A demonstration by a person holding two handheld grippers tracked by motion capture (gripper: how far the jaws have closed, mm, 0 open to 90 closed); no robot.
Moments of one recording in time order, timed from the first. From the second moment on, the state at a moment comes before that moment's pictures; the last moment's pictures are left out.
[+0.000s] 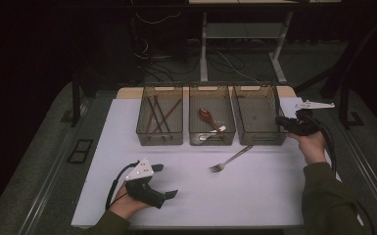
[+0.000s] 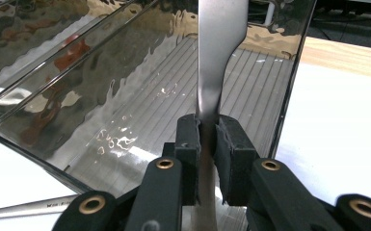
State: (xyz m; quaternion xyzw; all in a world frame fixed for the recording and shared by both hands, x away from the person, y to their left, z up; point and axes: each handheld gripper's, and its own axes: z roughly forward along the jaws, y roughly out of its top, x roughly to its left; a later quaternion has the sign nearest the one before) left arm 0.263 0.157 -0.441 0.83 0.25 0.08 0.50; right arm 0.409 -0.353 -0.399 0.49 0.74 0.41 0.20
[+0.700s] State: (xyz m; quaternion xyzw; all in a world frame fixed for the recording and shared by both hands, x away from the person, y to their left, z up) left arm 0.263 0.156 -0.442 0.83 0.25 0.08 0.50; right arm 0.421 -0.344 -0.392 0.50 0.76 0.37 0.19
